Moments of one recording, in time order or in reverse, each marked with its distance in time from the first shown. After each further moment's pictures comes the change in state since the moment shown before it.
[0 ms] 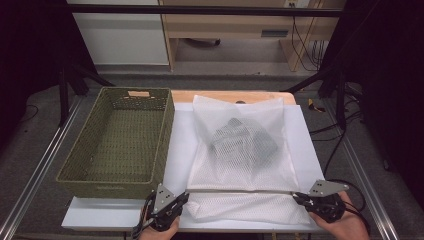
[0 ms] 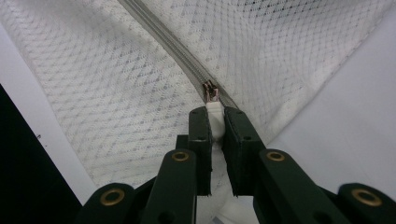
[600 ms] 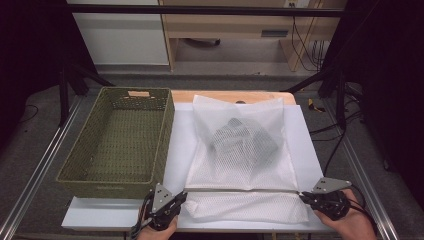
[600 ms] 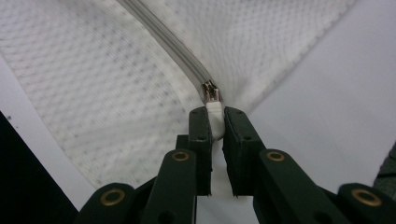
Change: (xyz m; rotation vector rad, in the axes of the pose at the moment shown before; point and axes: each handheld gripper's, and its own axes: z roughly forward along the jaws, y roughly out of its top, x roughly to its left) left arm 0.006 0.000 -0.002 0.004 0.010 -0.013; right arm -0.014 -0.005 -0.006 0.066 -0.026 0.026
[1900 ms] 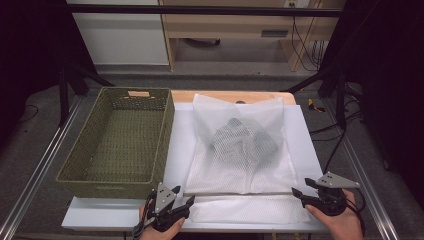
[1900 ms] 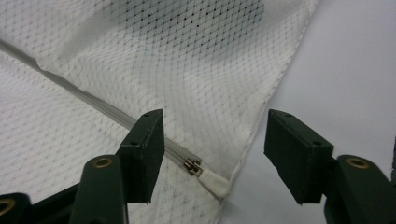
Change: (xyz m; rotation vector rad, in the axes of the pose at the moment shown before) left arm -0.005 -0.001 0.008 -0.034 0.024 0.022; right arm 0.002 0.004 0.010 -0.229 -0.082 0.240
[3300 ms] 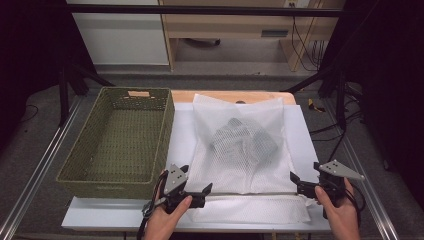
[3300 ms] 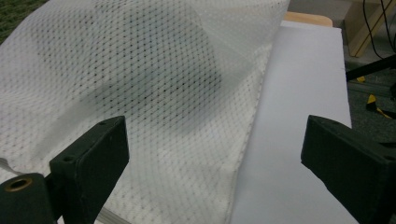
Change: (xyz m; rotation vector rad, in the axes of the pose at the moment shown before) left arm -0.006 0.060 0.023 -0.111 -0.114 0.051; right arm -0.006 0.028 0.004 -0.164 -0.118 0.131
